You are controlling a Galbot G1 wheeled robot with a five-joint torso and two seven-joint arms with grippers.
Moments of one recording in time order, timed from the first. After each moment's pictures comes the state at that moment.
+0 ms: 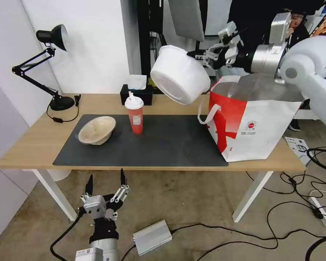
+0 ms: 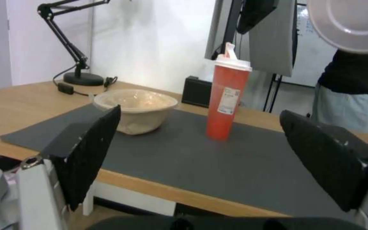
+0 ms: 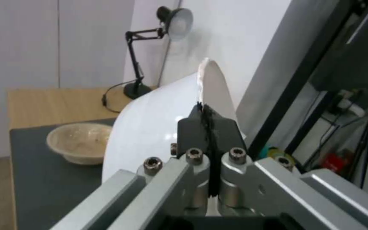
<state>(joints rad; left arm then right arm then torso) 1.85 -1.54 -0.28 -2.31 0.05 -0.23 -0.34 0.24 0.63 -0.39 1.65 1.09 -0.43 -0.44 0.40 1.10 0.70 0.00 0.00</state>
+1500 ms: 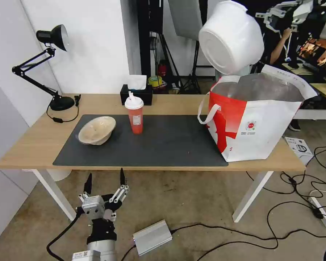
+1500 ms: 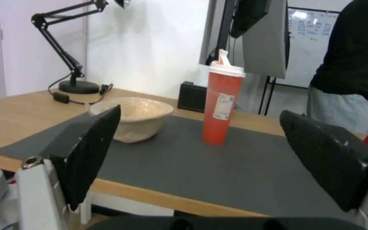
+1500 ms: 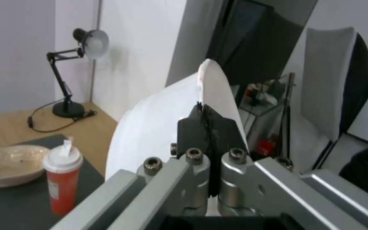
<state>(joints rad) 1.86 -1.50 -0.28 -2.33 0.05 -0.24 -0.34 0.22 0.43 -0.24 1.57 1.15 -0.43 -0.45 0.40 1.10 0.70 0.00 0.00</state>
